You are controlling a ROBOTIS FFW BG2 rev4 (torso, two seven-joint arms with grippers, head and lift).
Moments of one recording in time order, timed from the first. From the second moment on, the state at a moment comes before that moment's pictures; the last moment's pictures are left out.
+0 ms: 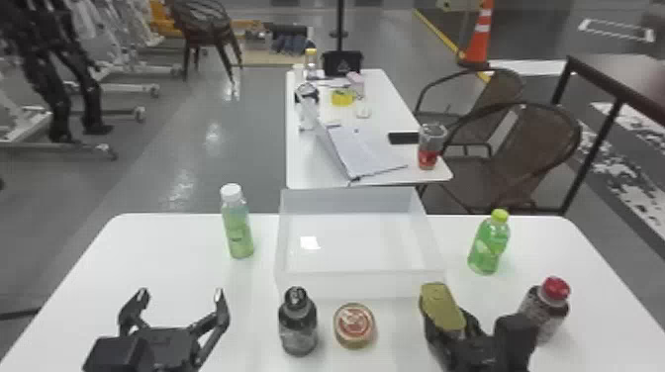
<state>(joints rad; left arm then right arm) 0.37 0.00 0.02 -1.79 -0.06 -0.27 0.05 0.08 -0.08 0.06 -1.30 -0.12 -0.12 0.26</state>
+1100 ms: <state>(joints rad) 0.36 0.00 0.02 -1.79 -0.05 -0.26 0.05 0.19 -0.10 0.06 -1.82 -0.25 0.13 0.27</state>
